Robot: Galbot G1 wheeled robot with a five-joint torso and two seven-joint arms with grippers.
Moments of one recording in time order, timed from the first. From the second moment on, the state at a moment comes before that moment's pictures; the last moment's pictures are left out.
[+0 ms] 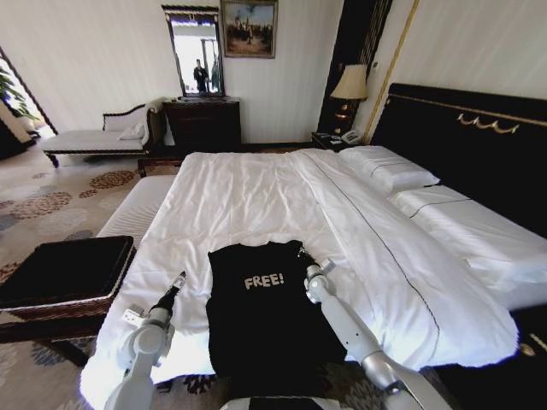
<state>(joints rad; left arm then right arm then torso) 1.38 -1.38 -0.69 -1.87 -1.12 0.27 -0.35 -0.75 1.32 0.14 1.10 1.08 0.16 0.07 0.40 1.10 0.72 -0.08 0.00</state>
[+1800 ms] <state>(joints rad) 1.01 -1.38 -0.51 -1.61 -1.04 0.29 -0.24 -0.91 1.20 0.17 1.43 1.05 0.21 0.12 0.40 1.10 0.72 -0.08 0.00</state>
